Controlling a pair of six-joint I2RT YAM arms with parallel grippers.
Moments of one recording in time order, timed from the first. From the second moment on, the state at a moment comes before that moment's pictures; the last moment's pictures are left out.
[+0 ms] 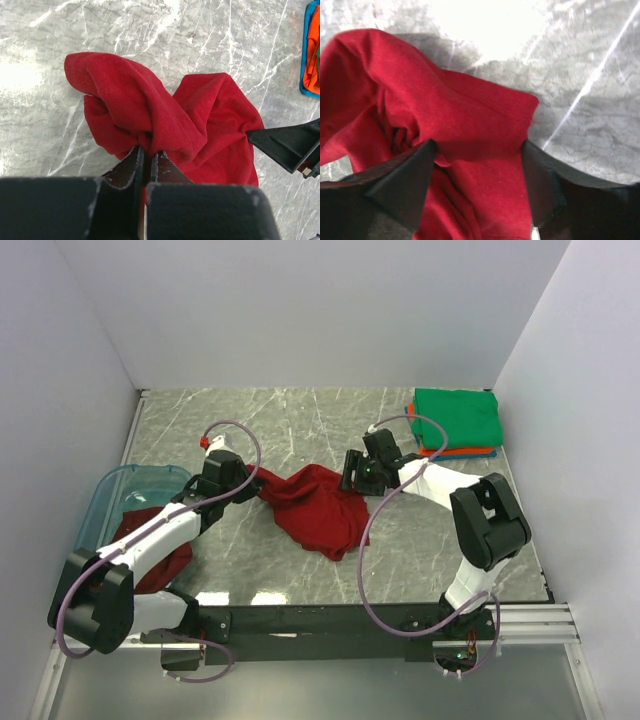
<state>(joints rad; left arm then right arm) -0.41 1.24 0.69 -0.06 -0.08 -0.78 0.45 1.73 1.04 -0.24 -0.12 0.58</state>
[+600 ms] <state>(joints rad) -0.39 1.25 0.69 -0.06 -0.07 -0.78 0.45 1.75 1.11 -0.25 -0.09 0.53</state>
